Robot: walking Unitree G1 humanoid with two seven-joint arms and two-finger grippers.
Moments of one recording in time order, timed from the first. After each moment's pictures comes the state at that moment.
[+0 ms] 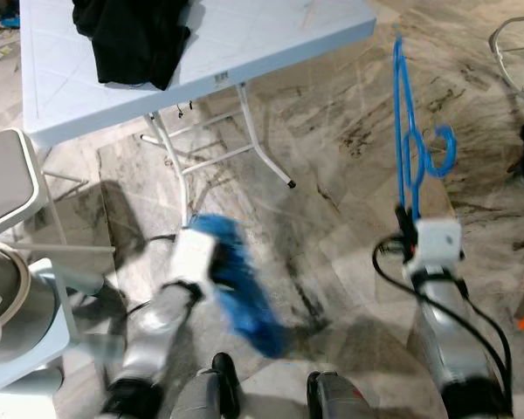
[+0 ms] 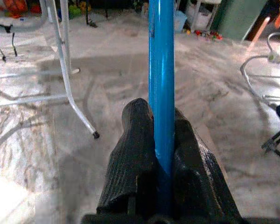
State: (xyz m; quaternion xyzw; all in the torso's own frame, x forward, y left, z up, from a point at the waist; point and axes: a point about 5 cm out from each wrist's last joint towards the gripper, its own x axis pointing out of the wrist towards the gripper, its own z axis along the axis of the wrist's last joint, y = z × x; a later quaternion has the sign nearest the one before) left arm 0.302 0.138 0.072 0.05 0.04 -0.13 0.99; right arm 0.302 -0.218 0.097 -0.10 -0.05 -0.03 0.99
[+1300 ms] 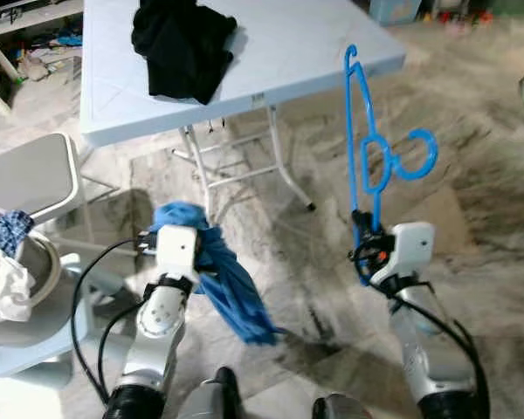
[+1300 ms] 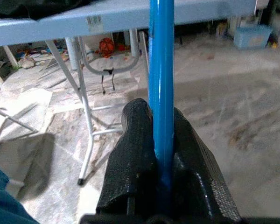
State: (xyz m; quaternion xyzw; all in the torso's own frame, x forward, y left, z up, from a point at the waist) left arm 0.302 0.136 0.088 0.06 -0.02 -0.05 1.00; right arm 0.300 -0.166 0.108 0.02 -0.05 0.10 0.99
